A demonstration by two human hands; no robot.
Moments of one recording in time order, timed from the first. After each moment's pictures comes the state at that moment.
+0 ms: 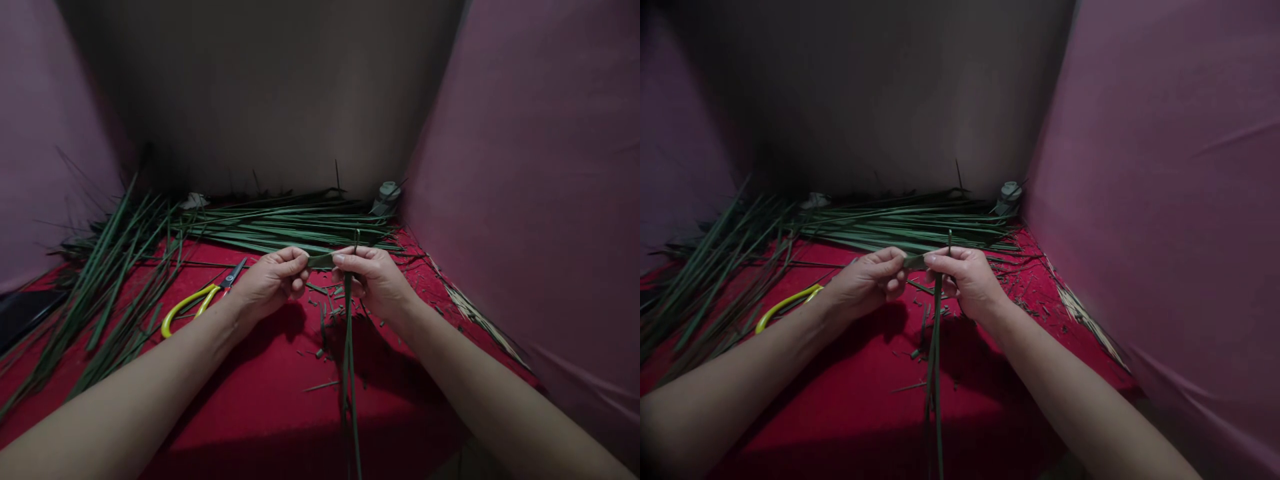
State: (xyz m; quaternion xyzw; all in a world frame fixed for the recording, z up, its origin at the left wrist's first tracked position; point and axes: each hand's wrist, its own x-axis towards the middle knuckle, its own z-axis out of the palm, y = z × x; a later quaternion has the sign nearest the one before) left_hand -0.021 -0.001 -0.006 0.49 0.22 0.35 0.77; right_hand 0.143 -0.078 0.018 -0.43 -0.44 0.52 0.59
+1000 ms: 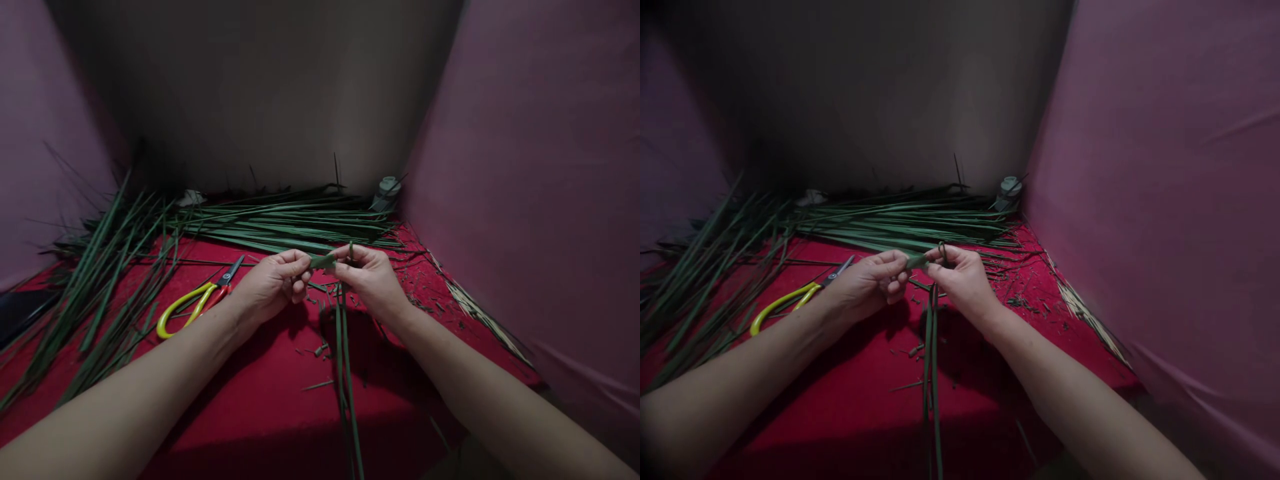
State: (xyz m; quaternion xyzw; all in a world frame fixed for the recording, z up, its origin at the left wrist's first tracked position) left_hand -0.017 -0.007 -0.009 0.48 0.24 0.33 0.78; right_hand 0.137 -0.075 0.004 -0.48 -0.50 0.38 0.61
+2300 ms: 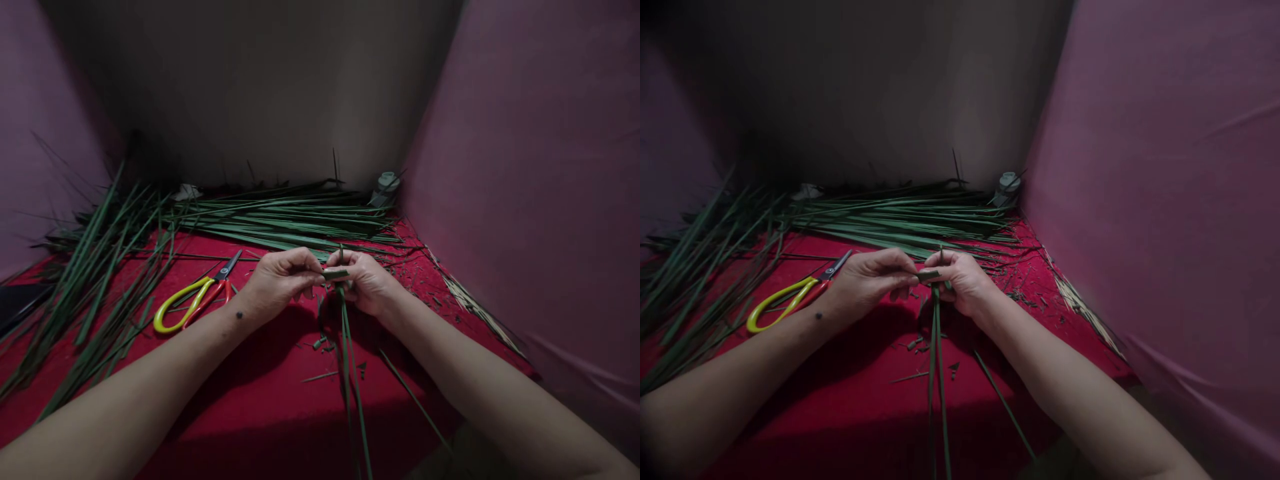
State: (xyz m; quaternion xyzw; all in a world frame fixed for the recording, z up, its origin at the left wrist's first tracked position) left_hand -0.017 -0.028 0.004 0.72 0.25 0.37 0.54; right_hand 0.142 -0.071 -0.006 -0.45 -0.38 0.60 0.54
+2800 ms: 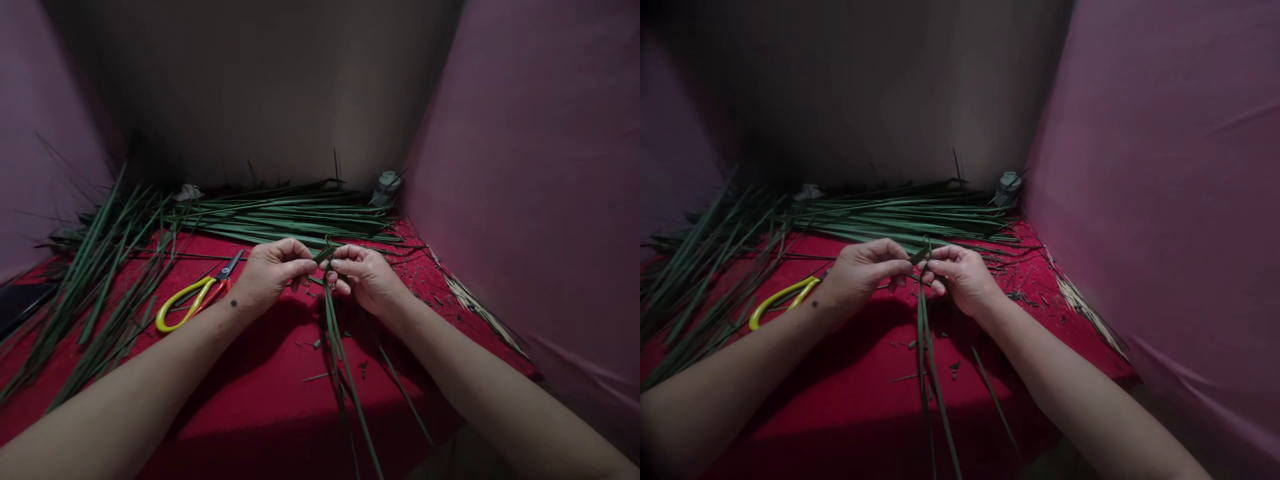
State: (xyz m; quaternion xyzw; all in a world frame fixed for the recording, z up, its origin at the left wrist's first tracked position) left_hand -0.020 -0.020 0.006 0.69 0.29 0.40 0.53; right_hand 0.142 -0.074 -0.003 -0.38 -0.36 0.58 0.62
